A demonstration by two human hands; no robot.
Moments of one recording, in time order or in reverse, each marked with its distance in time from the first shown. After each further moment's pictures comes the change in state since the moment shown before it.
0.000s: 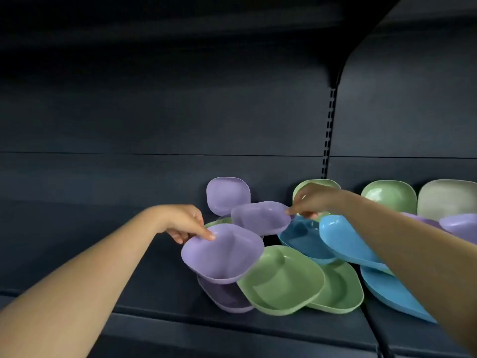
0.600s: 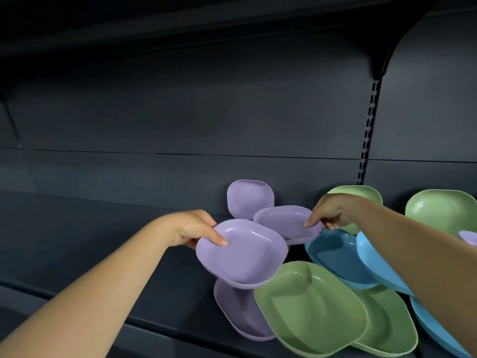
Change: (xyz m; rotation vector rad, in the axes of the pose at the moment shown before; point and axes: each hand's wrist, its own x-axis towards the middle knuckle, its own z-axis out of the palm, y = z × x) left_hand 0.016 -0.019 -0.001 -0.372 0.025 0.001; right_hand 0.066 -0.006 0.019 0.396 -0.221 0.199
